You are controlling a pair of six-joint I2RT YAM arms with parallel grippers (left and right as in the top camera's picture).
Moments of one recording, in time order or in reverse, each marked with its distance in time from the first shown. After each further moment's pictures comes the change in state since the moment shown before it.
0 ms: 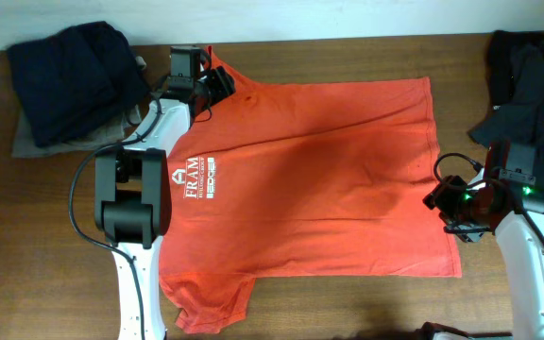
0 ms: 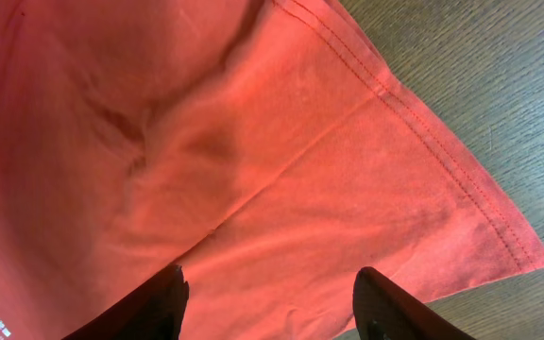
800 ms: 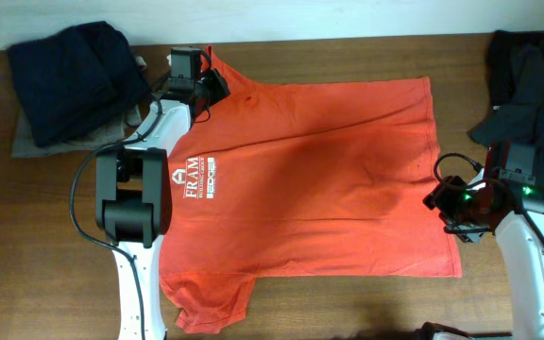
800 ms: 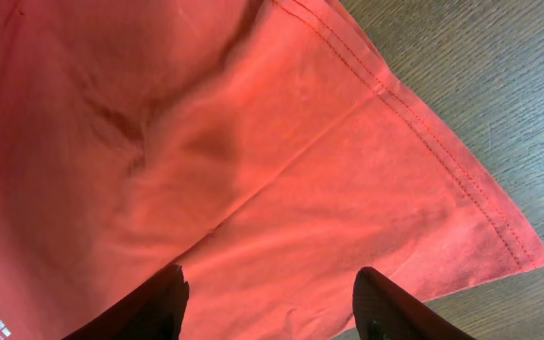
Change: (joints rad) left arm 0.000 0.011 0.000 0.005 -0.071 -0.003; right arm 0.000 0.000 0.000 -0.002 0.000 -0.001
